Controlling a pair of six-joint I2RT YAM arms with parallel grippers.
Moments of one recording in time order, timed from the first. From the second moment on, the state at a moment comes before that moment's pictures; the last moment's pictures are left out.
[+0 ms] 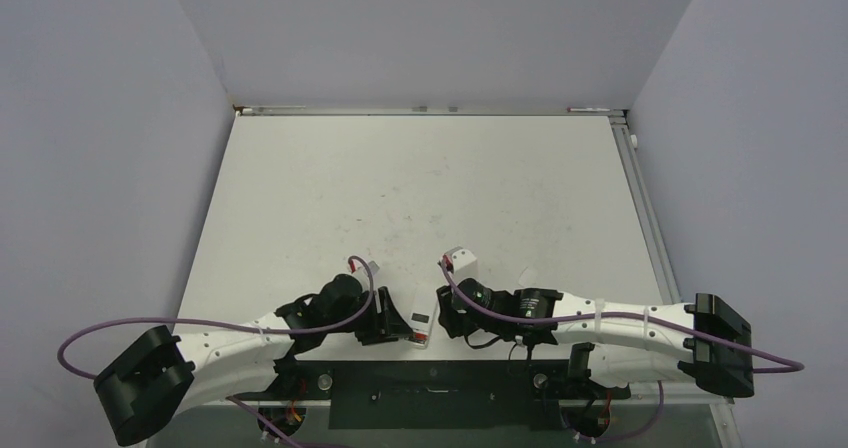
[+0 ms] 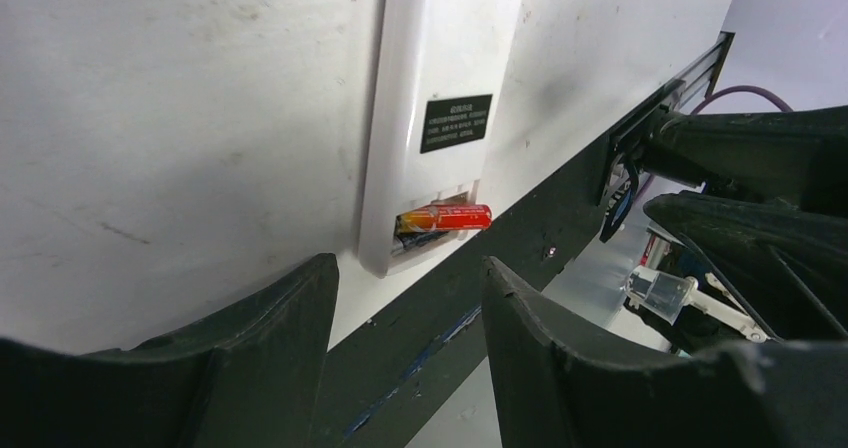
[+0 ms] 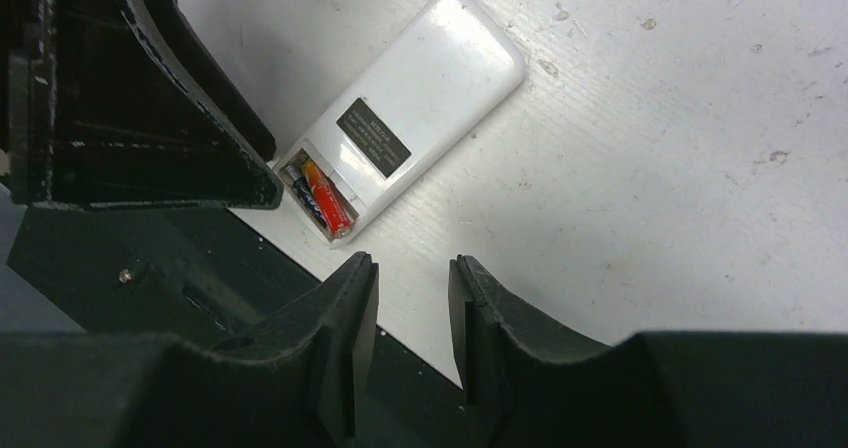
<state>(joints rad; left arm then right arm) -0.88 0.97 0.18 0.07 0.27 -1.13 1.25 1.12 0.64 -0.38 0.25 0.65</state>
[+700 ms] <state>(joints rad) -1.00 1.16 0.24 0.21 0.21 -1.20 1.26 1.12 0.58 -0.31 0.24 0.76</state>
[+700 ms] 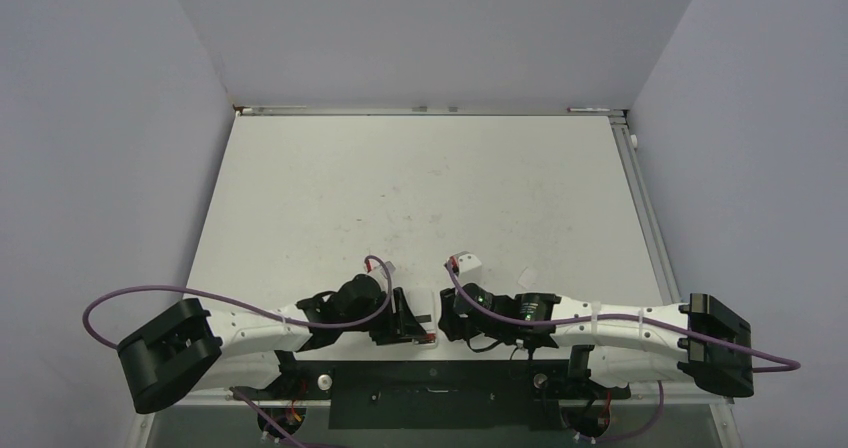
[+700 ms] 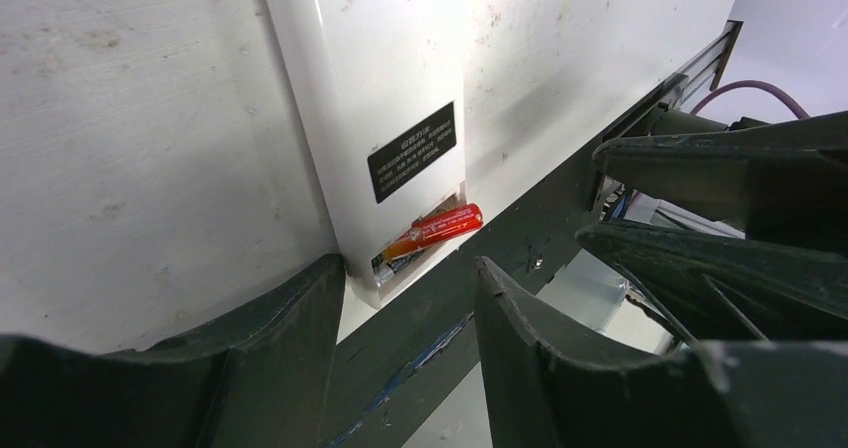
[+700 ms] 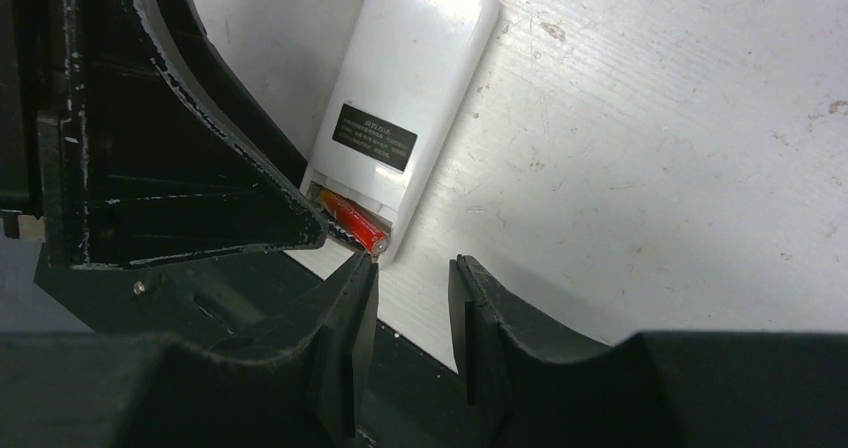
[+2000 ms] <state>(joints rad) -1.00 1.17 0.25 0.18 0.17 -1.17 1.26 1.32 0.60 -0.21 0.17 0.82</state>
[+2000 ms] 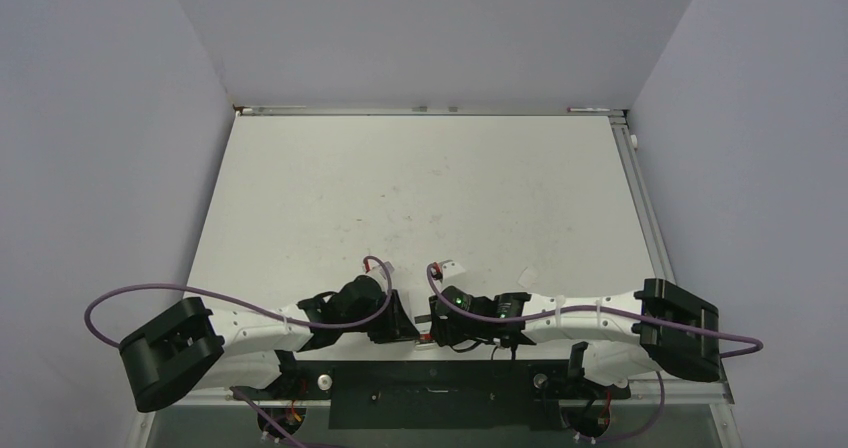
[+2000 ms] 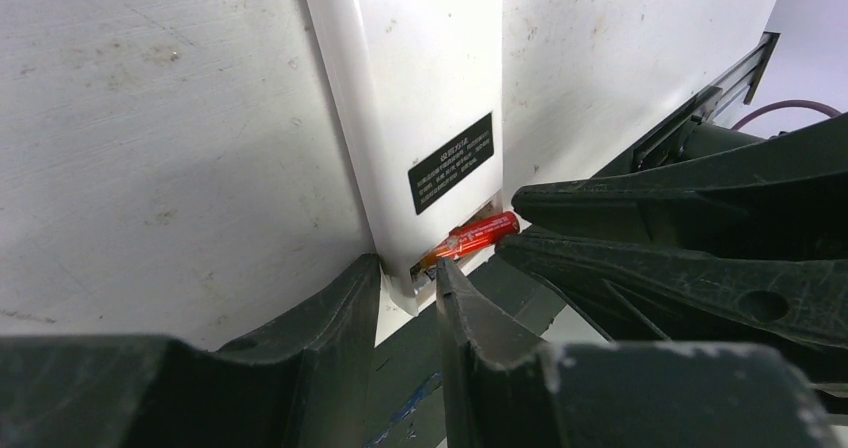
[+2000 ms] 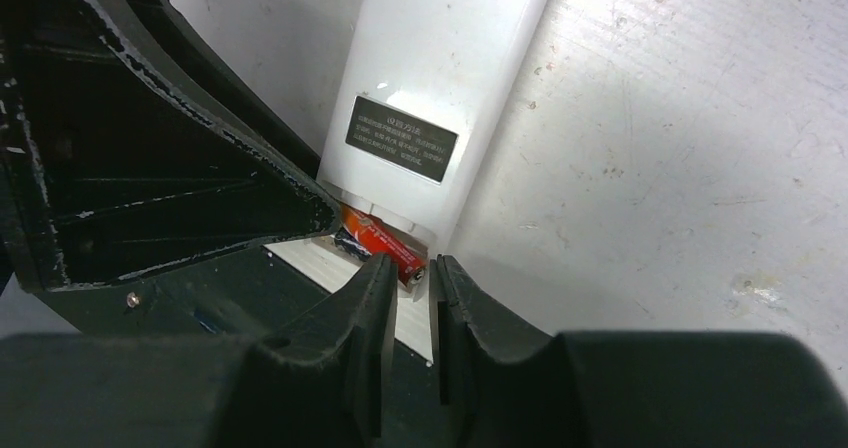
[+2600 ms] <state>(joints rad) -1.00 1.21 0.25 0.22 0.19 -1.17 1.27 1.33 0.61 -0.21 0.16 0.82</state>
